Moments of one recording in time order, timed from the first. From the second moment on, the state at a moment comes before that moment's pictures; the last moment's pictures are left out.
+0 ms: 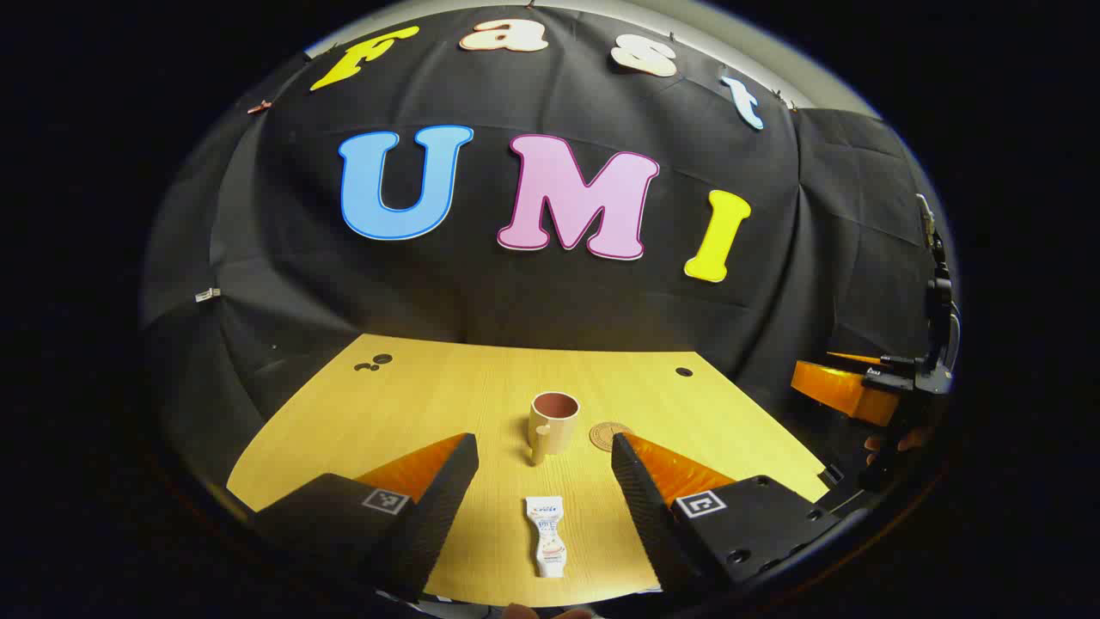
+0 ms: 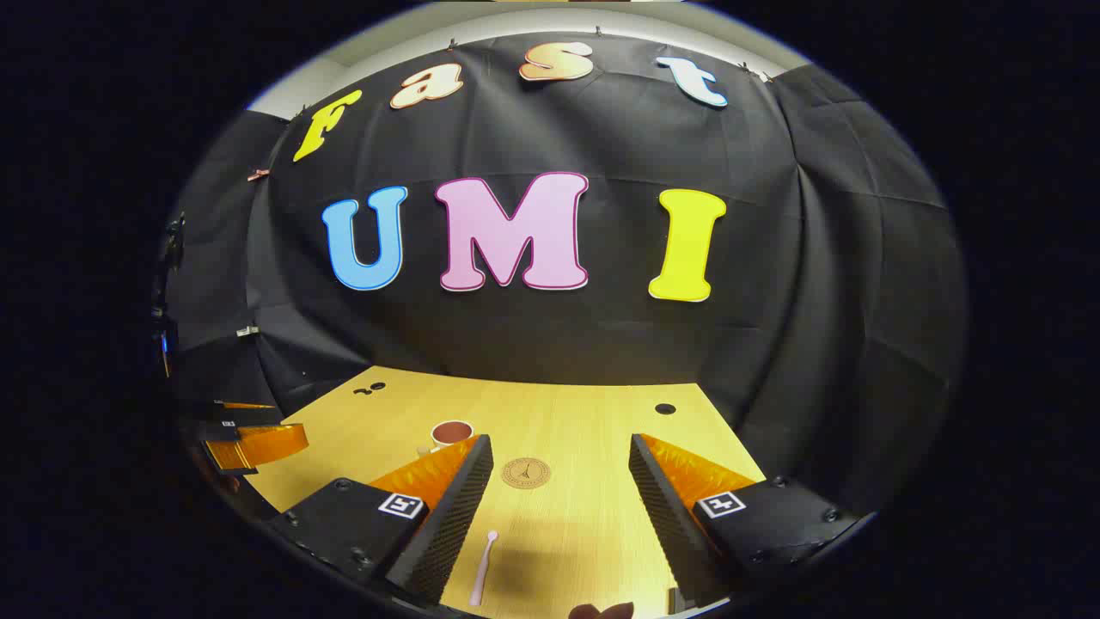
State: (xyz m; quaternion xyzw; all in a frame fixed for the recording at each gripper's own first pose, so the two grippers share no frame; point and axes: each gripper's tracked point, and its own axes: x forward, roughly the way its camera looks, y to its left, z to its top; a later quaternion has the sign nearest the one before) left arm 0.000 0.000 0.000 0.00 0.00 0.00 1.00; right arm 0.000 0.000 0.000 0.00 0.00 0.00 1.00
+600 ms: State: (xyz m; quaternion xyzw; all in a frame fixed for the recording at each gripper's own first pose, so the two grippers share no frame) left arm -0.003 0.000 -0.008 0.00 0.01 0.00 1.00; right arm -0.010 0.000 -0.007 -0.01 0.01 0.00 1.00
